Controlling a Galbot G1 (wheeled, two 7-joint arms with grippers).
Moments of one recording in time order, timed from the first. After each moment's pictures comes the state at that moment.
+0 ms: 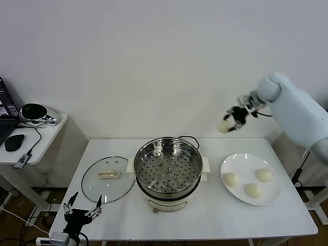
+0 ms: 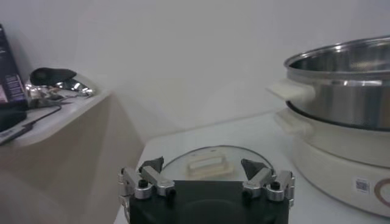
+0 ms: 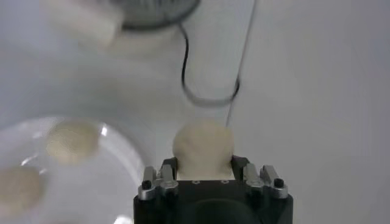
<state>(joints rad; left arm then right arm) 1.71 -1.43 -0.77 -2.11 -0.01 0.15 0.14 0.38 1.06 -0.70 0.84 -0.07 0.34 -1.31</state>
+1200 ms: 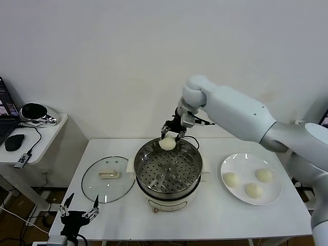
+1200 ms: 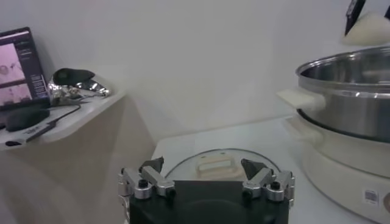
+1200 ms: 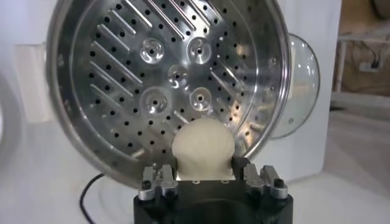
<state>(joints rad) 1.73 -1.47 -0.78 -2.14 0.00 0.16 0.12 0.37 1.25 -0.90 1.06 -0.35 0.81 -1.13</state>
